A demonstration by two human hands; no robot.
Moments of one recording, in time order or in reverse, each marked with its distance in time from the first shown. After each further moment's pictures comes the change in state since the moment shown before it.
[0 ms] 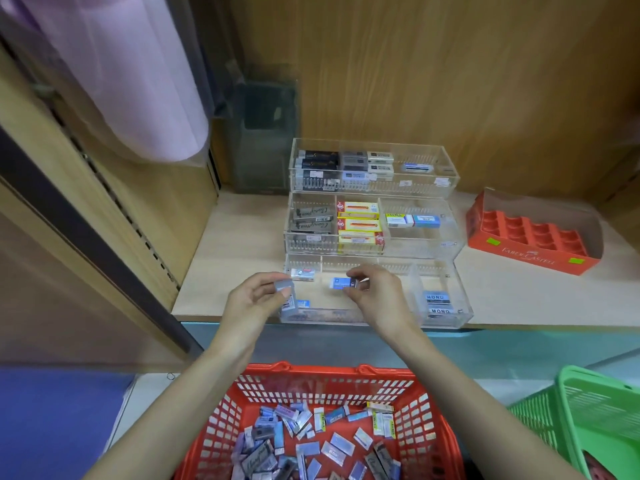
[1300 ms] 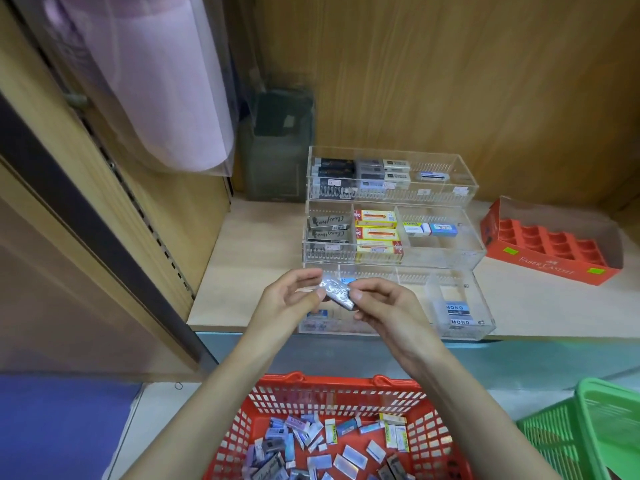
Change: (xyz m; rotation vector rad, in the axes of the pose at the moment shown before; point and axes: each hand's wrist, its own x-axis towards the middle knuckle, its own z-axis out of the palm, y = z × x) left_hand 0.005 0.016 0.003 0.035 -0.203 0.131; right_hand -0.031 -0.036 -0.006 0.944 -0.172 0.235
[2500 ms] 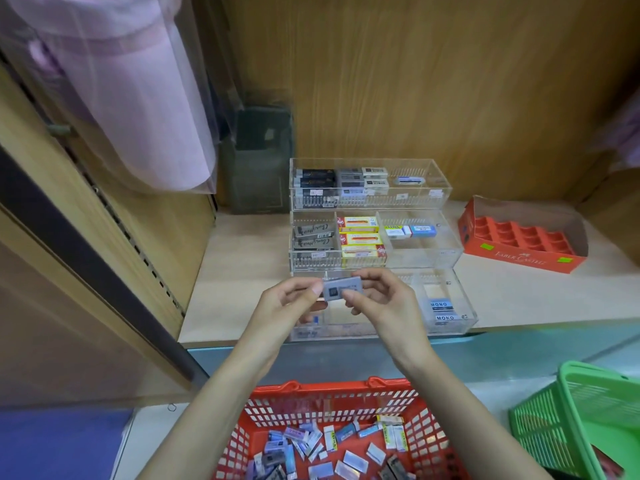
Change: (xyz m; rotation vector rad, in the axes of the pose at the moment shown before) left_hand 0.002 0.011 0.008 -0.080 -0.050 -0.104; right_hand -0.006 -0.004 0.004 -0.151 0.117 -0.347
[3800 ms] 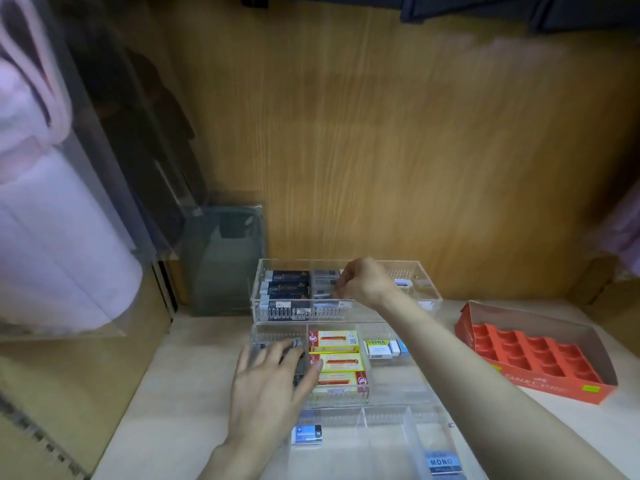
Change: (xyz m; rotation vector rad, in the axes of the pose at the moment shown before) left_hand 0.129 -0.020 0.023 1.448 0.319 0.477; right_hand 0.237 -0.057 -0.027 -0.954 -0.157 0.064
